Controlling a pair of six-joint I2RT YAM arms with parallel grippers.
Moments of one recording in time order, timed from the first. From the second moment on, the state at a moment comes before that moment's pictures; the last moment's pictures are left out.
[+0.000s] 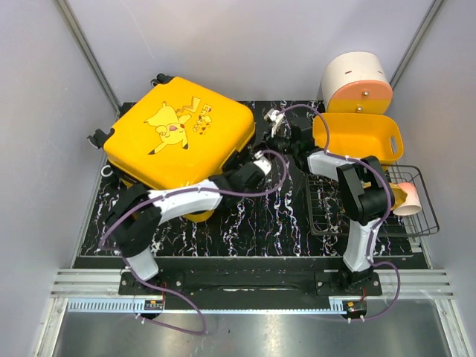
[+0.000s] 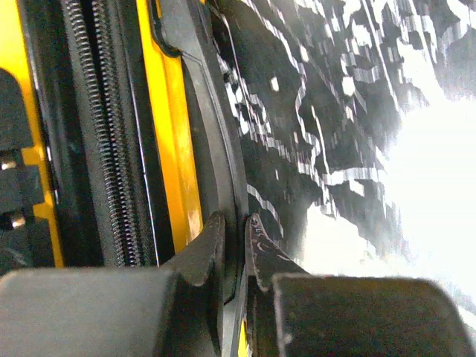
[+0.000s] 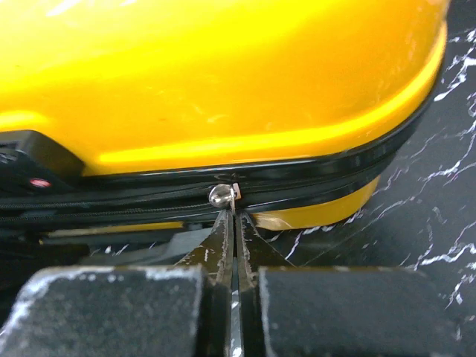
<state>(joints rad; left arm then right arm) -0.91 1.75 1.16 -0.32 -0.50 0.00 0.35 1.98 1.23 0.44 -0.76 0.04</state>
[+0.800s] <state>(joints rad) -1.25 1.35 0.80 -0.48 -0.50 0.31 0.25 1.82 1.01 0.47 -0.81 -0.16</state>
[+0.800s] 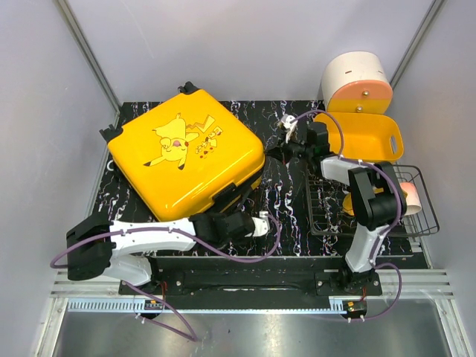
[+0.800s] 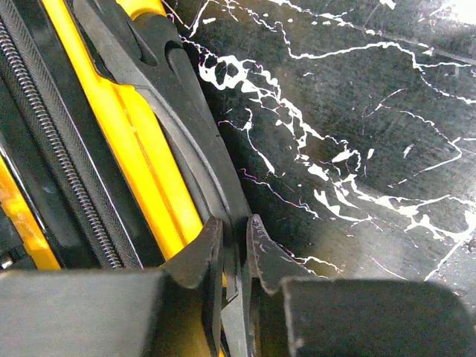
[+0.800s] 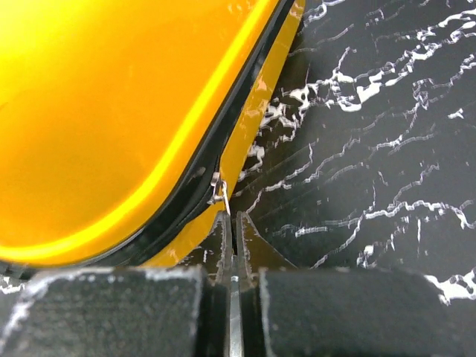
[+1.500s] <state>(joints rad) -1.29 1.34 0.79 -0.55 -0.51 0.40 0.26 2.12 1.34 0.52 -1.02 0.12</state>
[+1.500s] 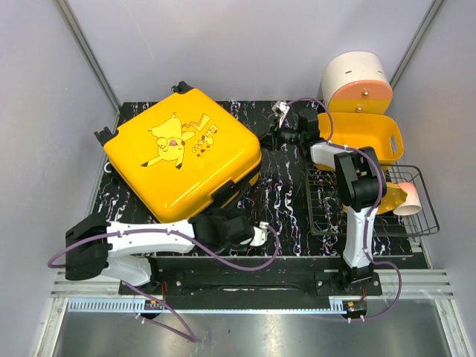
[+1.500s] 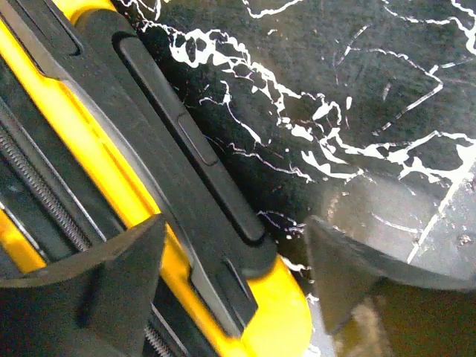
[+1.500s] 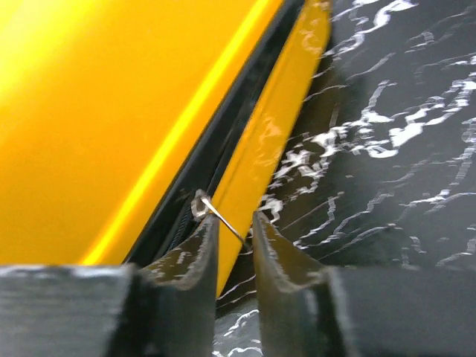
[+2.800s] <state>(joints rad) 0.16 1.89 2.08 -0.92 0.04 0.27 0.45 1.40 1.00 -0.28 -0.66 0.30</state>
